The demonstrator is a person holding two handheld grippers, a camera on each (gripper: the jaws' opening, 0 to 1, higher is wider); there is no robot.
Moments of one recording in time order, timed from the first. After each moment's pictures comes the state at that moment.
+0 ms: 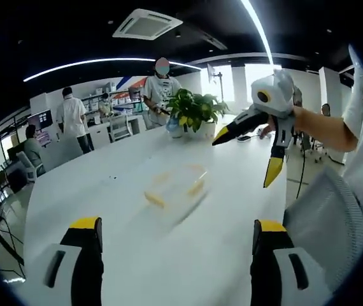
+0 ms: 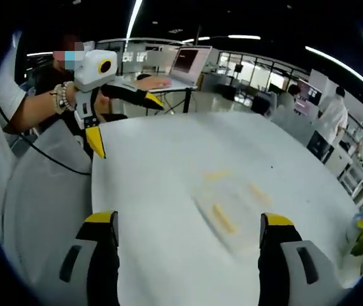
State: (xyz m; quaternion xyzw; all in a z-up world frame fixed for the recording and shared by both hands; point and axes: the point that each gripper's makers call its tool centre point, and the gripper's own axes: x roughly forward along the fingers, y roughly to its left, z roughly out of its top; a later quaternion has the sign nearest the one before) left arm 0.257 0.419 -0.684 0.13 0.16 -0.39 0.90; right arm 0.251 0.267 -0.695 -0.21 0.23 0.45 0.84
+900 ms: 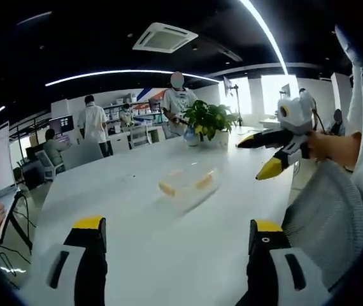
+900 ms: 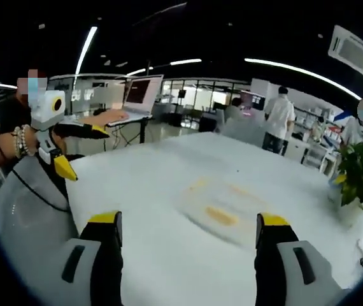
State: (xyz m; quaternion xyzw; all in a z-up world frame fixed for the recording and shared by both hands) left arm 0.213 0.460 -0.689 0.11 0.12 -0.34 0.93; right arm 0.228 0.264 -0.687 -0.08 0.14 0.29 0.94
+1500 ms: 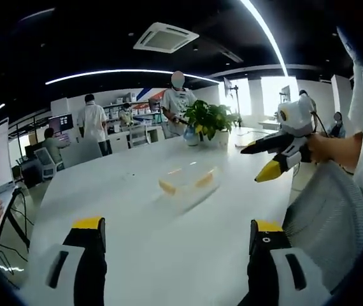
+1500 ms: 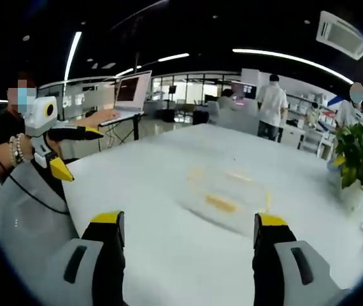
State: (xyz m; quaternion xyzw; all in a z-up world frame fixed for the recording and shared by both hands) left arm 0.217 0.464 -0.697 0.10 0.12 -0.34 0.93; right arm 0.228 0.265 -0.710 -0.09 0.18 0.28 0.94
